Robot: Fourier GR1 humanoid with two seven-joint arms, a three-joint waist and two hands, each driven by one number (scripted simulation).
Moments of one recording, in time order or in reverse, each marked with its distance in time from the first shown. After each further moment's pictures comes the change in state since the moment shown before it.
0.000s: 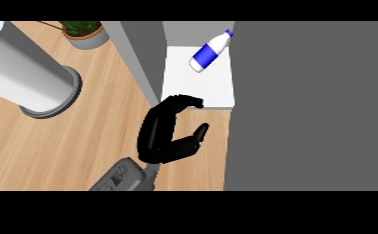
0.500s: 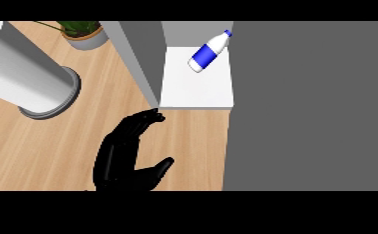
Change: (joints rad) left arm 0.257 0.183 0.027 -0.264 0.010 -0.014 -0.008; right arm 0.022 -0.121 0.091 -0.052 0.099 0.139 -0.041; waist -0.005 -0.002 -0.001
